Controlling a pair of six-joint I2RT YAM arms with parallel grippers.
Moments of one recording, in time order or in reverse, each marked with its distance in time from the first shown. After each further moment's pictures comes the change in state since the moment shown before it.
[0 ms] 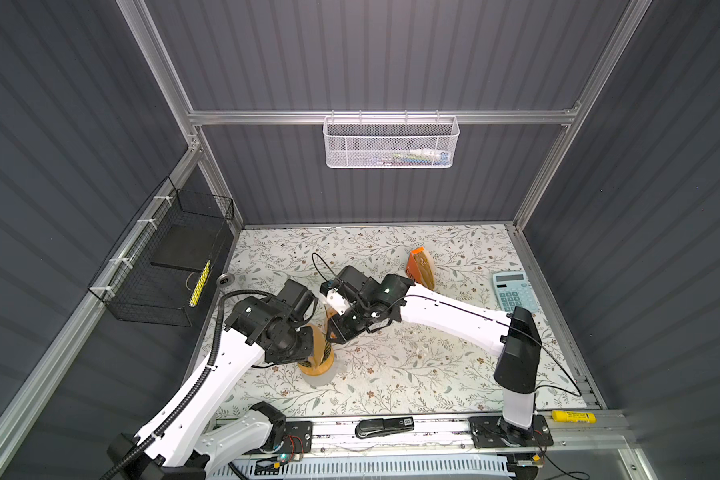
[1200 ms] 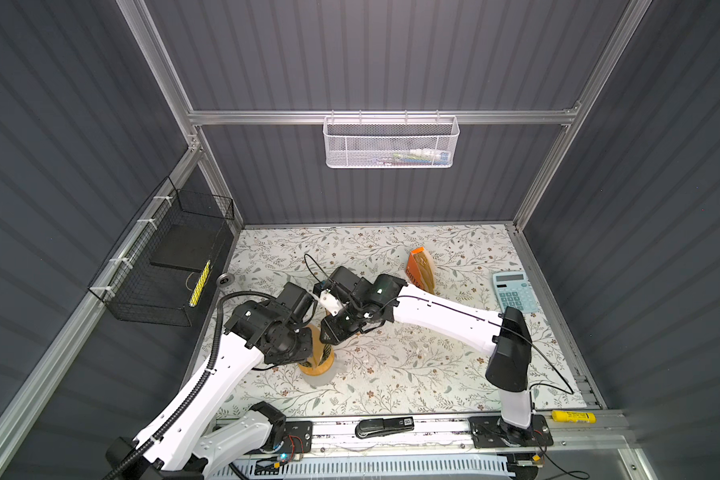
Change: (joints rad) left arm 0.000 -0.025 -0.043 0.036 -0.028 -0.012; right arm 0.021 0.053 0.080 -0.023 0.000 0.015
